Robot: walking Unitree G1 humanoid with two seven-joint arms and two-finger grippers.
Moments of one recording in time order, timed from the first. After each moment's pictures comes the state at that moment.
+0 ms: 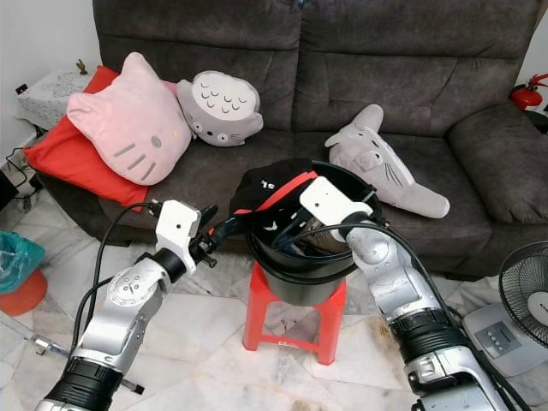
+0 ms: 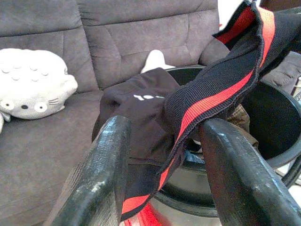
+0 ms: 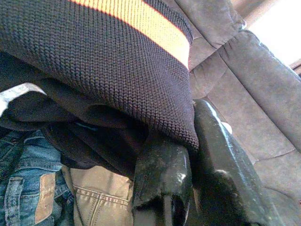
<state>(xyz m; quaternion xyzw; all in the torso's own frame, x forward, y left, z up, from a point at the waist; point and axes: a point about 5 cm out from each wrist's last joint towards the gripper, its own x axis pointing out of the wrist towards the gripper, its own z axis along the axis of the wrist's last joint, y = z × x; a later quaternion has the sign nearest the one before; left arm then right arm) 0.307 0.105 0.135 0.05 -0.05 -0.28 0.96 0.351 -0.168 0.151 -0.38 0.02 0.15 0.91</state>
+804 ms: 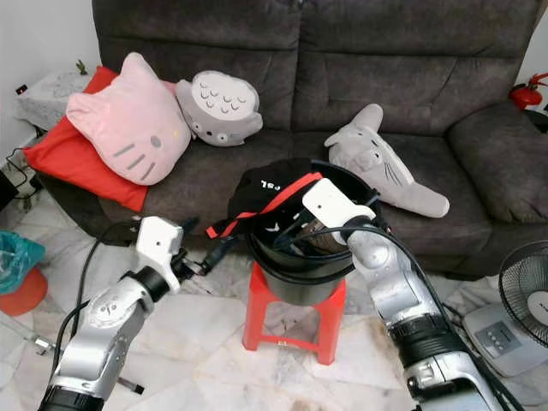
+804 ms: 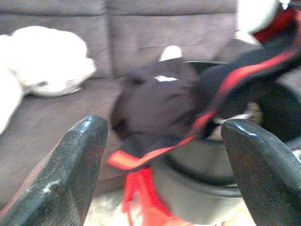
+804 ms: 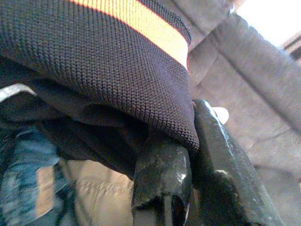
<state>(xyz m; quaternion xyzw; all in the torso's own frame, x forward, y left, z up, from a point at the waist) 0.285 0.144 0.120 0.00 -0.03 -0.21 0.98 0.344 -0.174 0.136 -0.35 0.03 0.11 0.93</state>
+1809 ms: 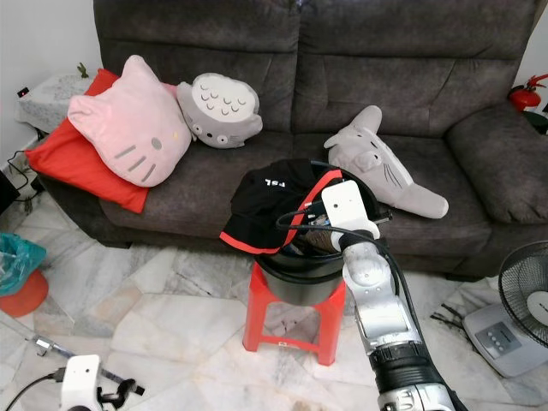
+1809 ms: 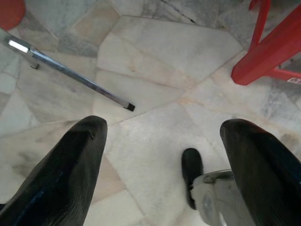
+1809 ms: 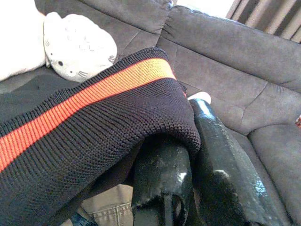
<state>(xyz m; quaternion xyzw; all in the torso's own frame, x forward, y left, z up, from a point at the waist) 0.177 0.258 -0.060 0.02 0.37 0.07 0.93 0.332 -0.160 0.135 -0.20 -0.01 0.00 0.98</state>
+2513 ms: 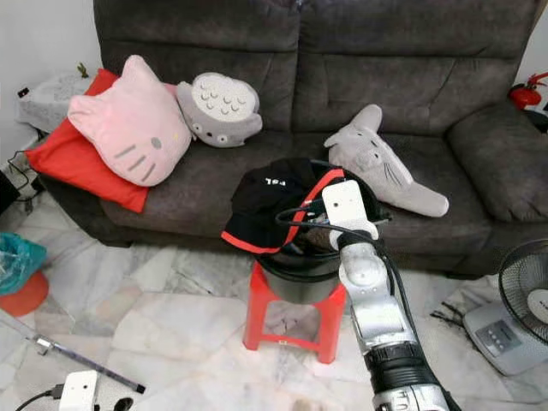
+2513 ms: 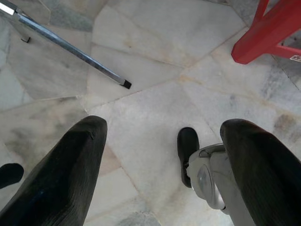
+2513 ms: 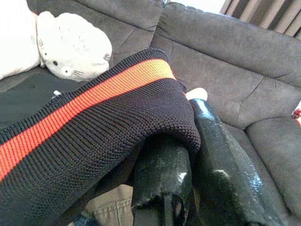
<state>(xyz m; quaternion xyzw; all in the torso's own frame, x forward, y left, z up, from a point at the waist) 0.158 0.250 -0.074 0.00 0.40 0.07 0.92 0.332 -0.162 0.135 -0.20 -0.01 -0.02 0.98</state>
